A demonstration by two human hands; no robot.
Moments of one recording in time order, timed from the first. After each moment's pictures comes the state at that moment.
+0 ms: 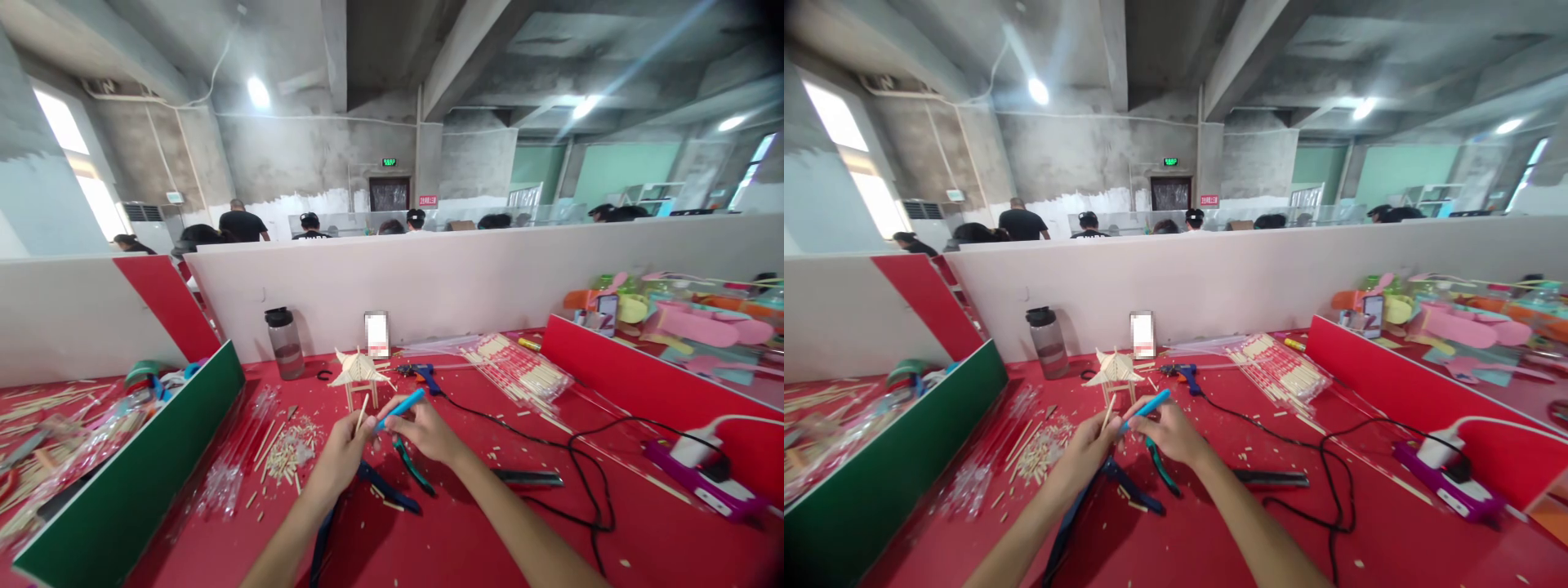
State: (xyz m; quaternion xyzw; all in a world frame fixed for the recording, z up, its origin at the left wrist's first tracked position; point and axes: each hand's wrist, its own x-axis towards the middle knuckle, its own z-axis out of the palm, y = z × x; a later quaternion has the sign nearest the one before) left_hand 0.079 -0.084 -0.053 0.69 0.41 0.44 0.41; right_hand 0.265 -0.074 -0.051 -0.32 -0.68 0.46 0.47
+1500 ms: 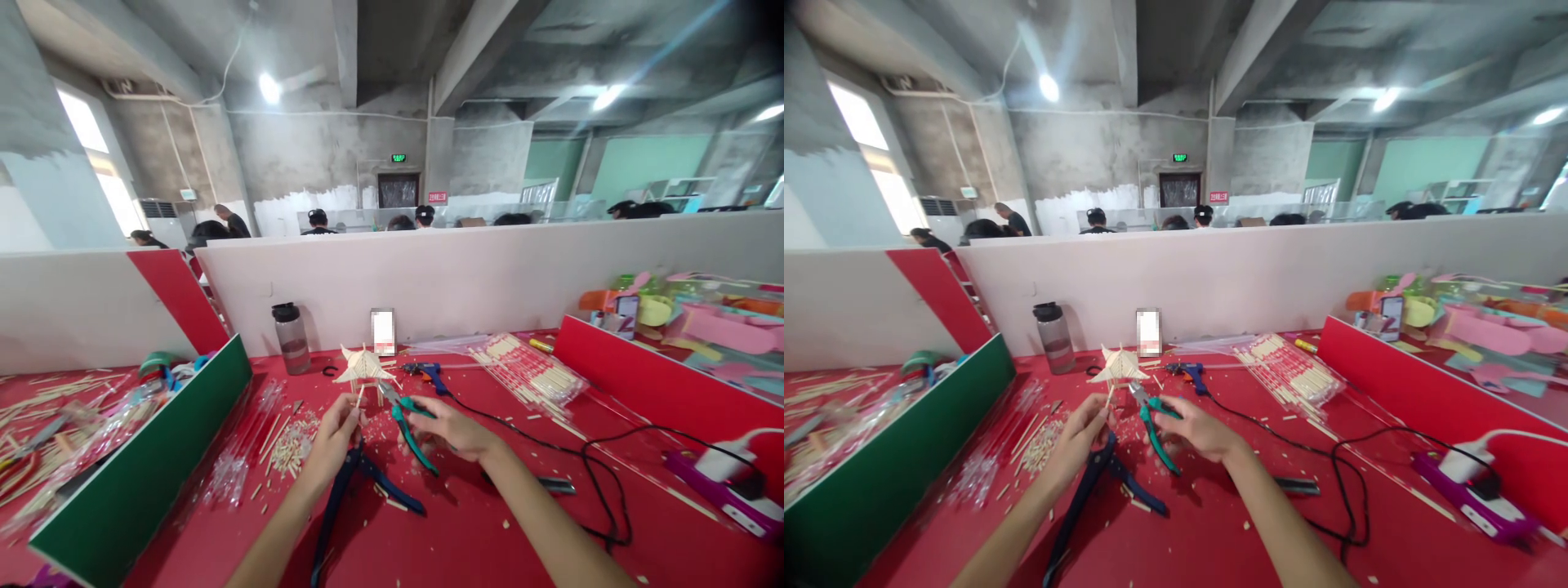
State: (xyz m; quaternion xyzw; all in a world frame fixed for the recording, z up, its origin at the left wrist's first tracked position) left_hand 0.061 -0.071 -0.059 0.60 0.39 0.51 0.48; right_hand 0.303 -0.067 -0.060 -0.39 -0.68 0.53 0.31
